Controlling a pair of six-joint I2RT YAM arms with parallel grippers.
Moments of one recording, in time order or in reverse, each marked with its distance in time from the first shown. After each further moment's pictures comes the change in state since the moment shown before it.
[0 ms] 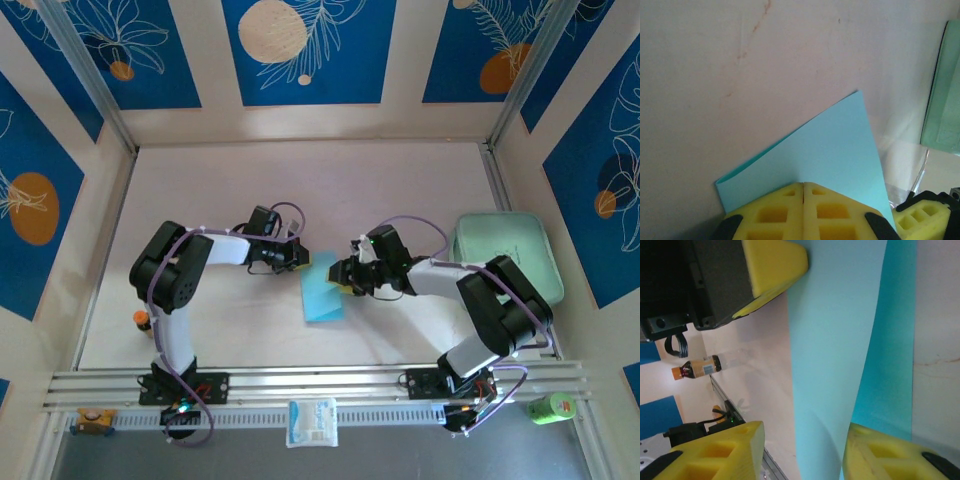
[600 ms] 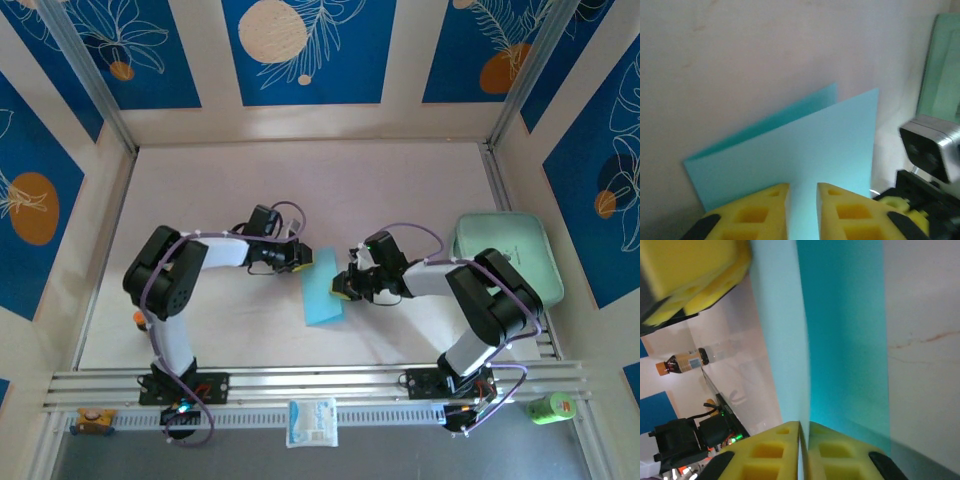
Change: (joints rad) left arm -0.022 -0.089 -0.021 -0.027 -0.005 -0.007; right arm 0.010 0.069 -0.025 0.027 0.000 0.017
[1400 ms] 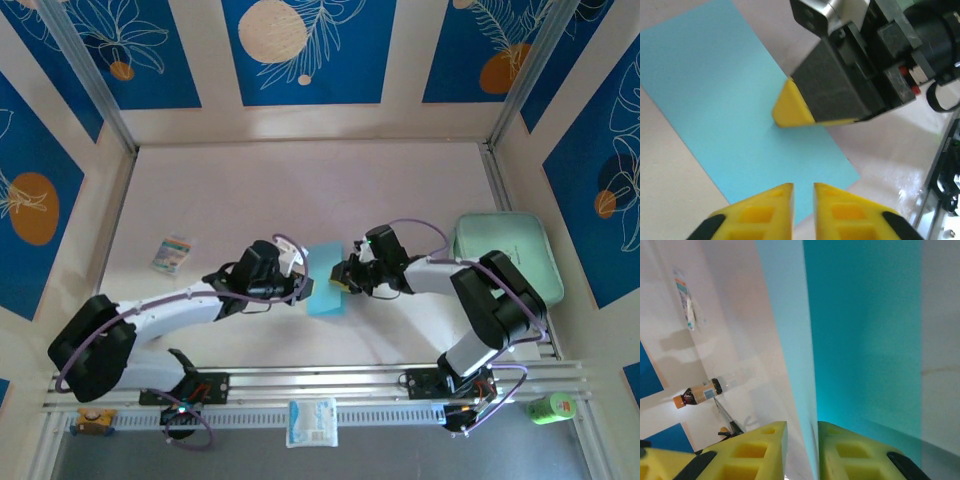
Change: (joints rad) left arm -0.298 -0.547 -0.334 0.032 -0.382 0.302; right arm -0.015 -0.015 0.053 -0.024 0.061 0.100
